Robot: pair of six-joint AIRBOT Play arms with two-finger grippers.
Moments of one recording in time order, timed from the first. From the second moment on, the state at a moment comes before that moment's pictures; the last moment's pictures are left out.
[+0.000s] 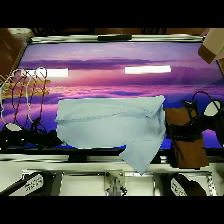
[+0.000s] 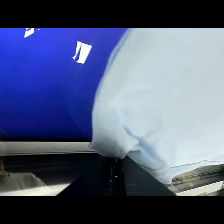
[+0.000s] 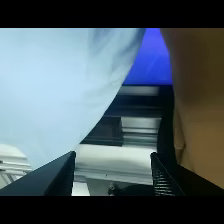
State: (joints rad) left arm 0.36 -1.15 0.46 0.99 -1.15 -1.32; right arm -0.17 -1.00 0.81 -1.38 1.56 1.45
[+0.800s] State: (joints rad) left arm 0.35 -1.06 0.46 0.99 -1.11 -1.31; right arm -0.04 -1.00 0.40 -1.15 1.14 1.55
